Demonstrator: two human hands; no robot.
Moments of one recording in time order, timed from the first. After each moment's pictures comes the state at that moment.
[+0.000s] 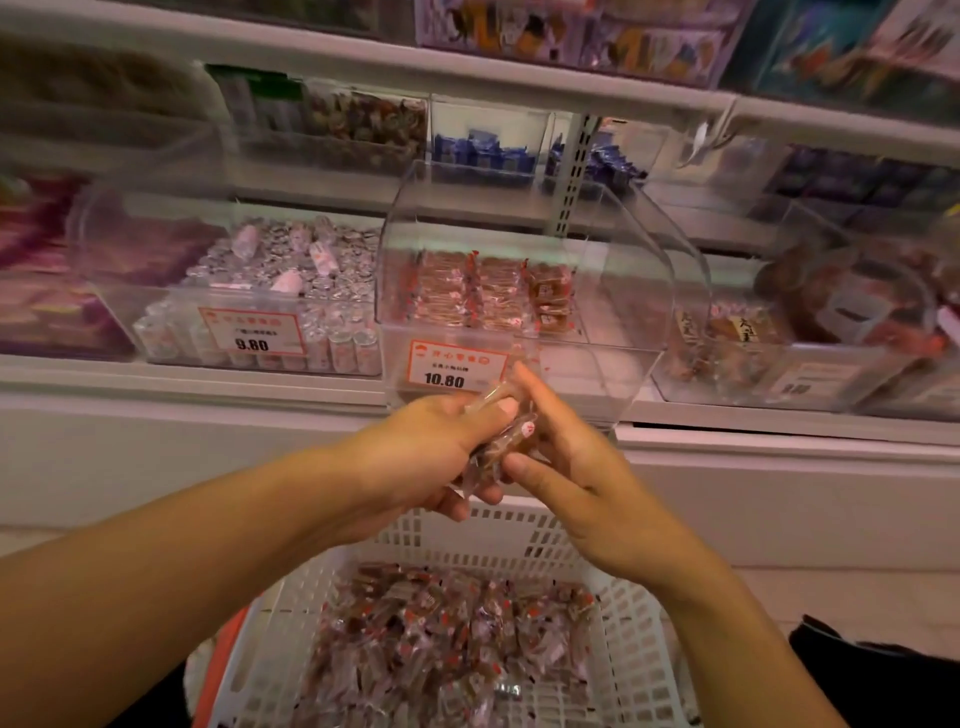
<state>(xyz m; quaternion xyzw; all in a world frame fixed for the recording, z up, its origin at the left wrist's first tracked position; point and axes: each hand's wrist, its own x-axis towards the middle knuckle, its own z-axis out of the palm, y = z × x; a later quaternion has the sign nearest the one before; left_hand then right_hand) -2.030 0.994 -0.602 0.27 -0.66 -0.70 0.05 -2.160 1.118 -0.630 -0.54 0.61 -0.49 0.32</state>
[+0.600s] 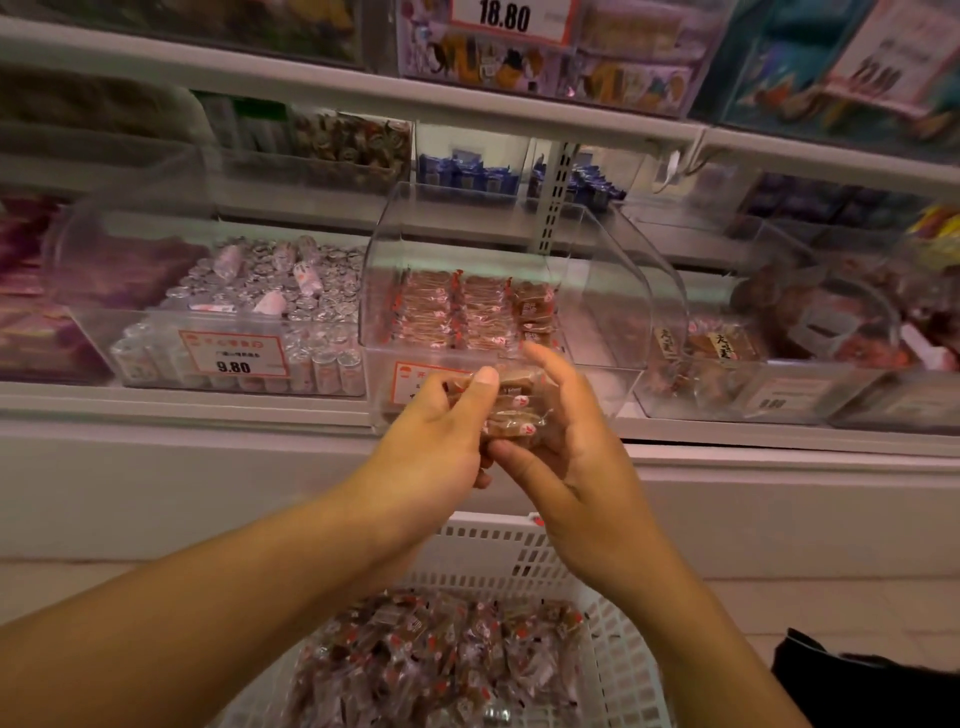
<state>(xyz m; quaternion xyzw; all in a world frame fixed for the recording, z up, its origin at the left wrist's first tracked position) -2.042 1.017 -0.586 0.31 -0.61 -0.68 0.24 -2.145 1.115 -0.607 -0.52 0.63 -0.55 0.18</state>
